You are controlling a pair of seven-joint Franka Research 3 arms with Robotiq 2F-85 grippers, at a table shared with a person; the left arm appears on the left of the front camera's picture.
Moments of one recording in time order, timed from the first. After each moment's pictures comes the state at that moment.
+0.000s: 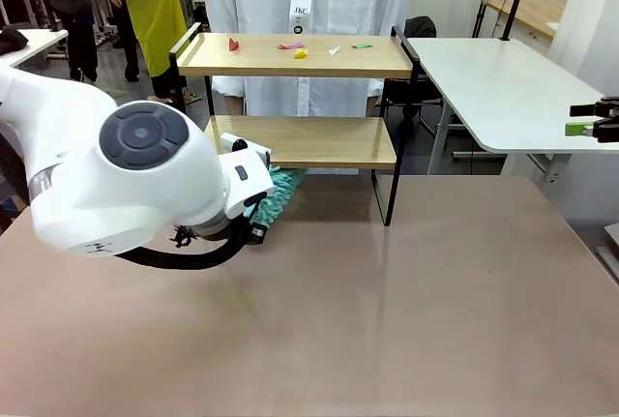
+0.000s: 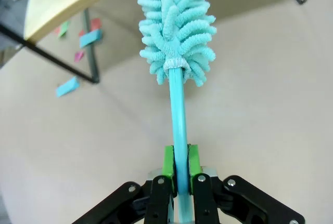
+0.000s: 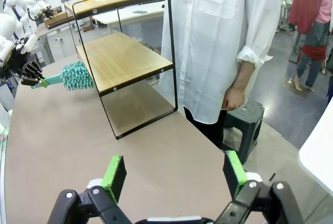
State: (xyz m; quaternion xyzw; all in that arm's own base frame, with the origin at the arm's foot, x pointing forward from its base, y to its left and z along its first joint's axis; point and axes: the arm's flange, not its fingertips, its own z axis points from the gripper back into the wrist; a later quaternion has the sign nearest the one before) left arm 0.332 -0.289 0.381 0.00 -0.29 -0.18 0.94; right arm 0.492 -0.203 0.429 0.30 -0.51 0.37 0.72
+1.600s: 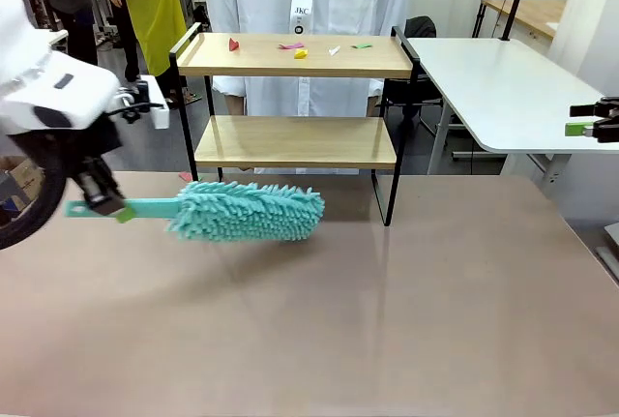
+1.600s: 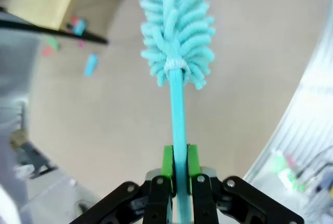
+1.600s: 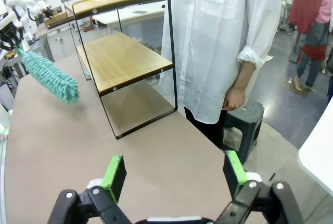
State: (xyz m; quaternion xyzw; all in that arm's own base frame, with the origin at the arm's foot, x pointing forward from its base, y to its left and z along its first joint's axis) left arm 0.289 -0.139 0.526 0.03 -0.14 -0.52 0.84; right arm 0.492 -0.204 0.428 0.30 -0.51 0.37 0.72
